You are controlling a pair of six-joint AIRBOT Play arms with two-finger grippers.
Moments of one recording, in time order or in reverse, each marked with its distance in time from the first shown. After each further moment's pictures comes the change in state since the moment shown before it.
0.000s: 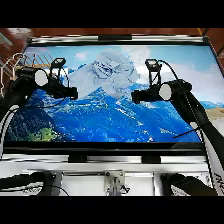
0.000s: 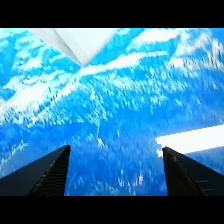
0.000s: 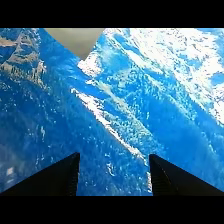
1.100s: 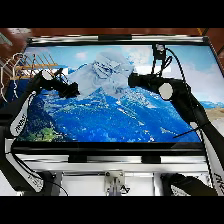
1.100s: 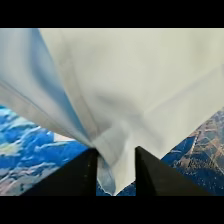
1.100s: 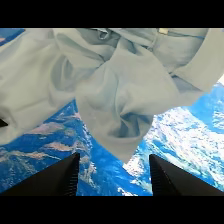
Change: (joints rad) left arm 0.224 -0.508 0.248 -0.449 0.099 0.066; right arm 0.000 -0.001 0.000 0.131 -0.396 0.002
